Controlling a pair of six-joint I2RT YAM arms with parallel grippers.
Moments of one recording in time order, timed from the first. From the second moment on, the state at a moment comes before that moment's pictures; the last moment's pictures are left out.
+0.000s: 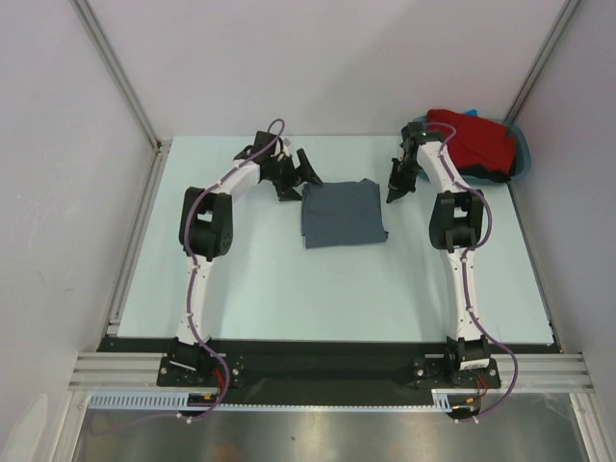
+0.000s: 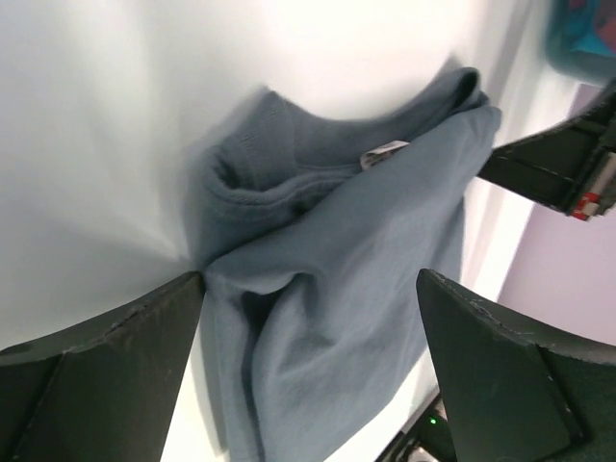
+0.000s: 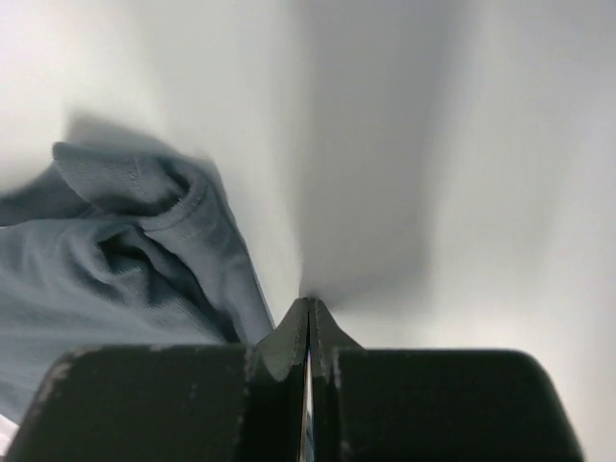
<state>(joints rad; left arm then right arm) -0.27 2.44 2.01 -0.49 0.58 -0.65 0.12 2.62 2.46 -1.18 -0.22 0.36</state>
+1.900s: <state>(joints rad) -0.33 2.39 1.80 -0.33 0.72 -0.76 0.19 2.26 2.36 -1.22 0.05 0.33</state>
